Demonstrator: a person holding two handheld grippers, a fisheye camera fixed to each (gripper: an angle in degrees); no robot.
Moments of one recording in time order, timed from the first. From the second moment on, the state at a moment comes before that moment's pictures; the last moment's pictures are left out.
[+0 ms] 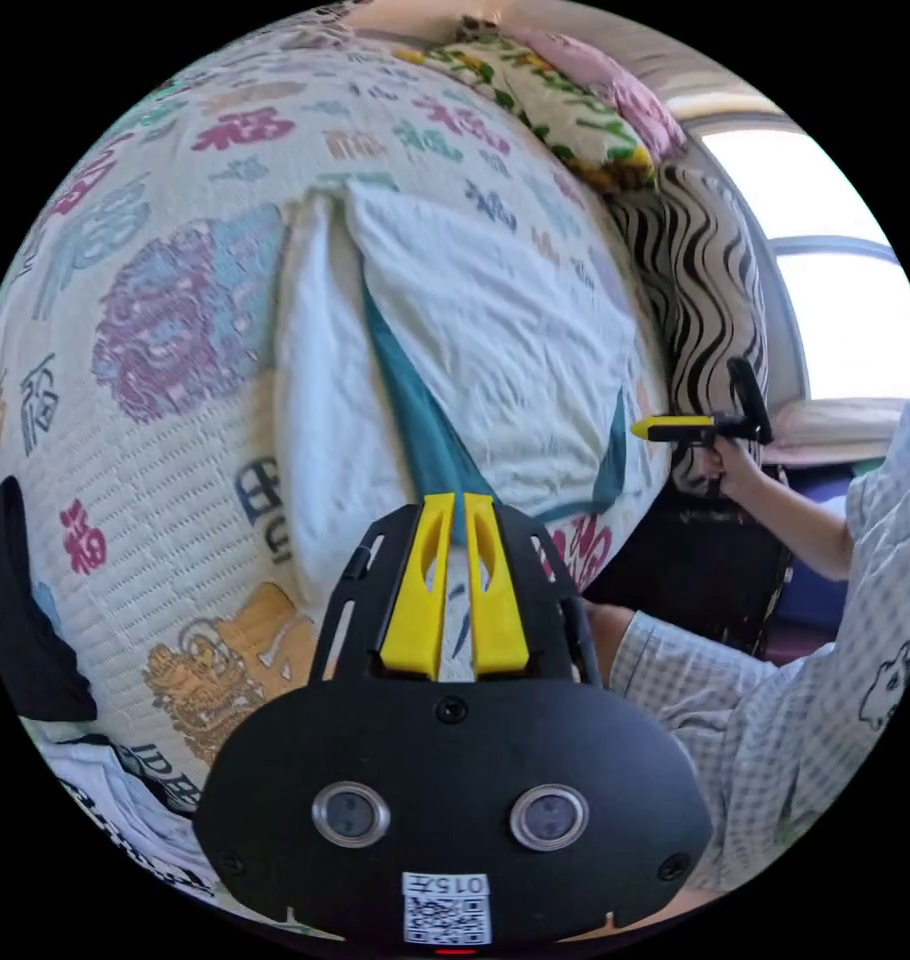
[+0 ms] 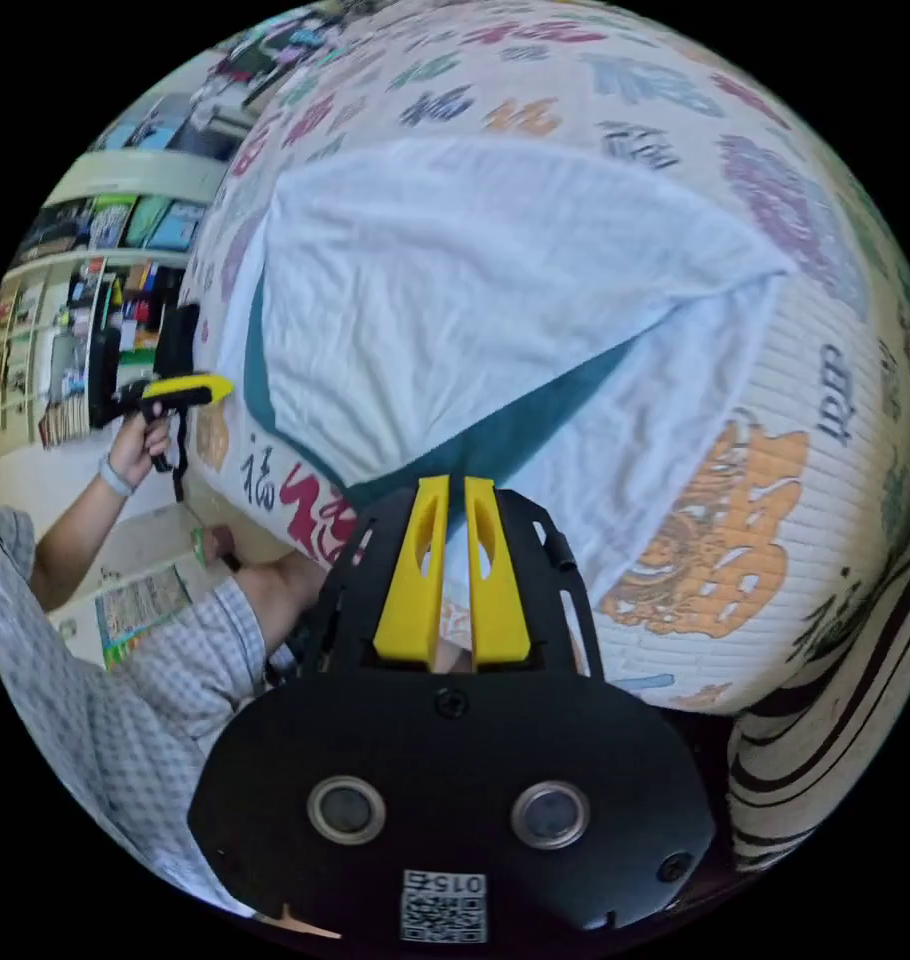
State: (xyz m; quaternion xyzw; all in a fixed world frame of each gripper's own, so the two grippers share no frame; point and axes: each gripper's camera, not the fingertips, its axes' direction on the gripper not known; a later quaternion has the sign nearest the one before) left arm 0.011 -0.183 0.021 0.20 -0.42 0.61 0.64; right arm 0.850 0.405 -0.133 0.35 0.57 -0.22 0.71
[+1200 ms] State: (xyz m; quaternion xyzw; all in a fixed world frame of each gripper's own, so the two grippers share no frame) left arm -0.073 -0.133 -0.111 0.39 -0.29 0.52 0.70; right arm 0.622 0.356 -0.121 0.45 0.55 -0.29 0.64
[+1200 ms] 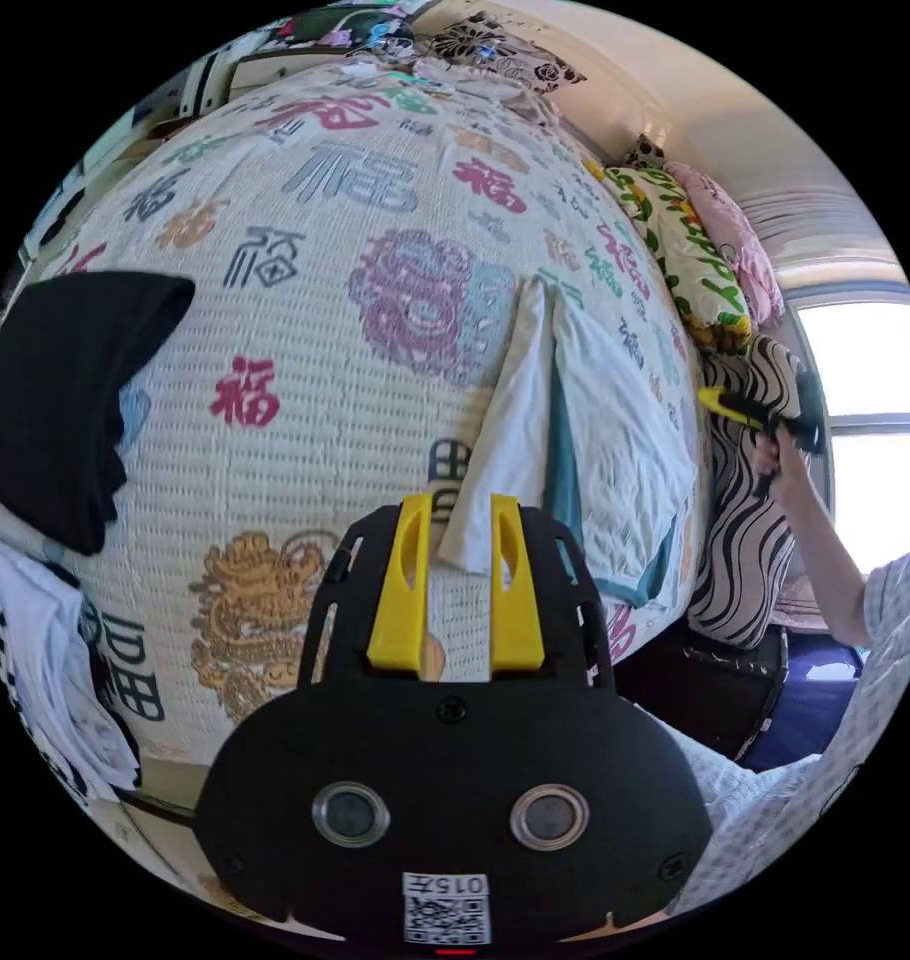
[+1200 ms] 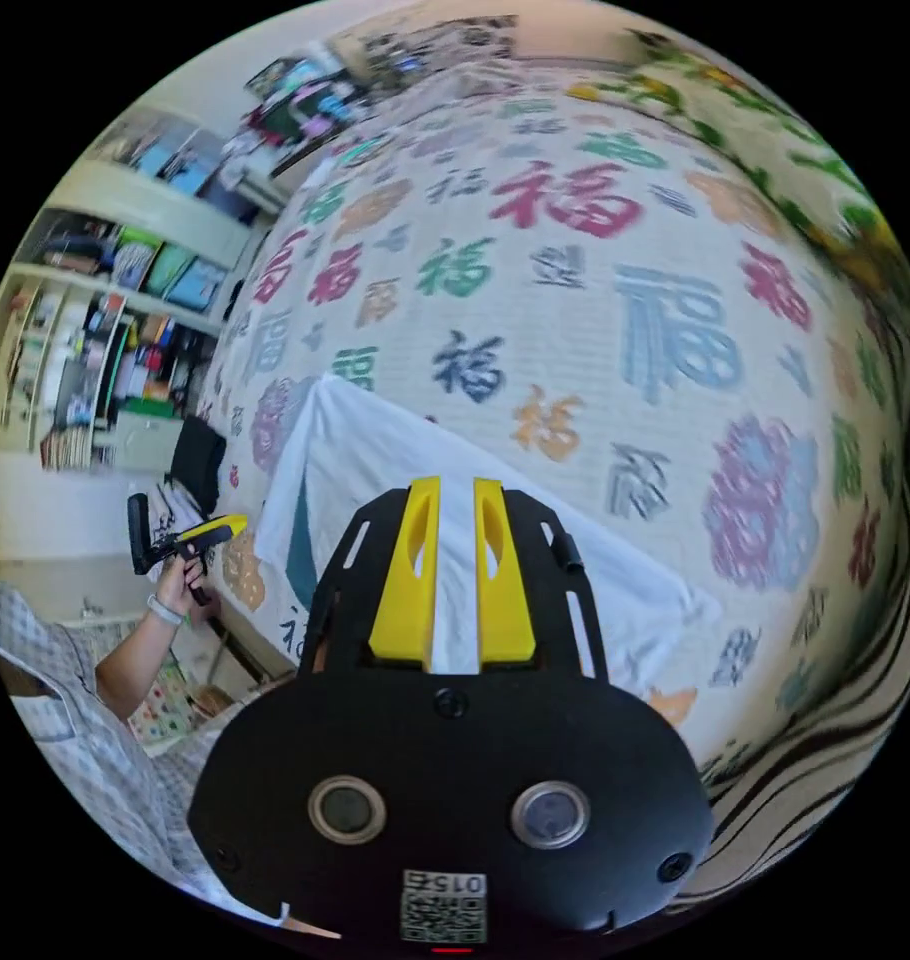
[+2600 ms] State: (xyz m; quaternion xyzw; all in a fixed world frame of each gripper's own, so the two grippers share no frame) left arm -0.143 -0.100 0.433 0.12 -0.42 0.75 0.49; right arm 0.601 0.426 -0.288 0.30 0.63 -0.31 0.65
